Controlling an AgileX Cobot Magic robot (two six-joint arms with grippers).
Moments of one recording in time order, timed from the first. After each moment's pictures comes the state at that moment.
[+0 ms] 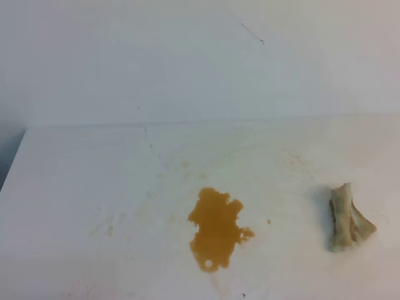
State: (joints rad) left arm 0.09 0.00 0.00 -0.15 0.31 0.00; right arm -0.15 -0.01 0.02 0.08 0.38 -0.13
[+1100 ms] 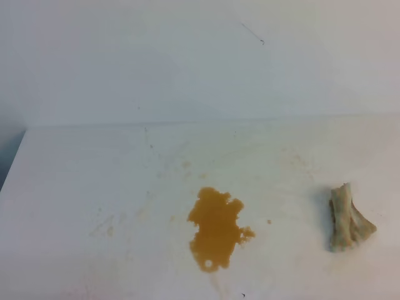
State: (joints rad) left arm 0.09 0.00 0.00 -0.15 0.31 0.00; right arm -0.15 -0.01 0.02 0.08 0.37 -0.13
